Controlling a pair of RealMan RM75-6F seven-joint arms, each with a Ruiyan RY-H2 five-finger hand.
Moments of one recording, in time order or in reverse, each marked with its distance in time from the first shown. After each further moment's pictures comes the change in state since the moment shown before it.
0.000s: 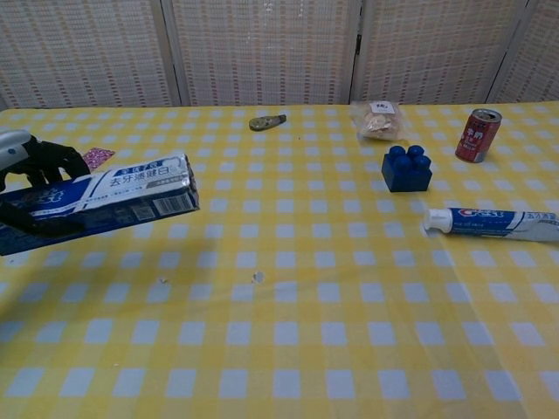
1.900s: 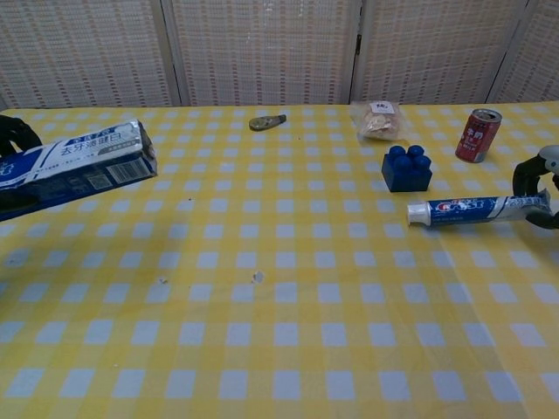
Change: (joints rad) left arm 0.031 0.083 -0.016 0.038 0.024 0.031 -0.135; right arm 0.195 -0.445 0.039 0.426 0.088 -0.029 -0.010
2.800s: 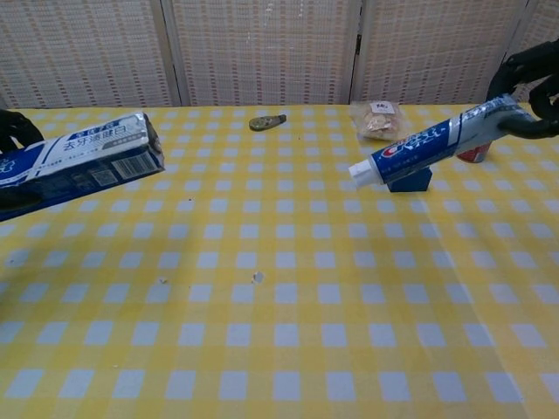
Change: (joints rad) left arm 0.021 0.008 -0.001 -0.093 0.007 0.037 0.065; right arm -0.006 0.333 0.048 -0.452 -0.233 0.075 0.594
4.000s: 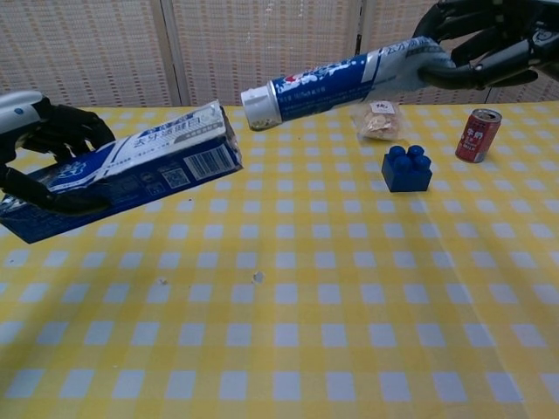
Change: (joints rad) left arm -0.063 -0.015 -0.014 -0.204 -0.010 -0.091 0.045; right arm 0.056 -0.091 0.068 -0.174 0.044 0.036 0.021
